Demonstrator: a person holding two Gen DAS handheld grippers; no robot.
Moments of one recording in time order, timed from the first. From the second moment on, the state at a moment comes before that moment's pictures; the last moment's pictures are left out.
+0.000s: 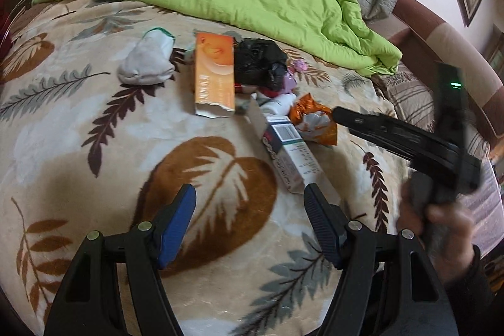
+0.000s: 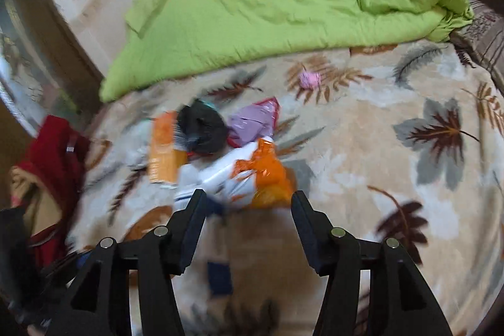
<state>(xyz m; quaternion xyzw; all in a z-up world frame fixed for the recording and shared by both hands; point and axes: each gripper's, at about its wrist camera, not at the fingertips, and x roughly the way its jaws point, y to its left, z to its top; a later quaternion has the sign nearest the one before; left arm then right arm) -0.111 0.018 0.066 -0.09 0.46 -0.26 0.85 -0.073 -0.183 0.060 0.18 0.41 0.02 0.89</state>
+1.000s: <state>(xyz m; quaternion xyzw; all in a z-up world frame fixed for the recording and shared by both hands) -0.055 -0.090 0.029 -0.01 0.52 -0.18 0.83 -0.157 -0.225 0.076 0.26 0.28 -0.12 0.92</state>
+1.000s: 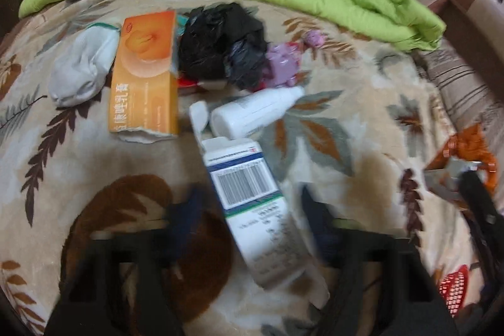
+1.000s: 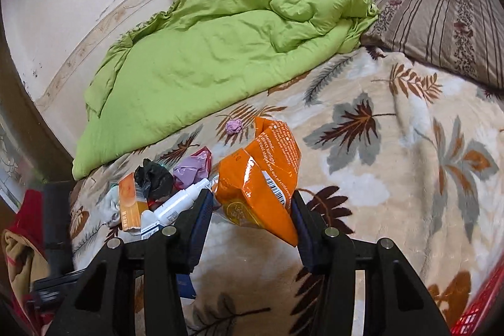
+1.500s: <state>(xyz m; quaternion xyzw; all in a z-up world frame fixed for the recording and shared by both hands) -0.109 -0.007 0.064 0.01 0.37 -0.17 0.91 -0.143 -0.151 0.076 0.14 0.30 -0.03 0.94</state>
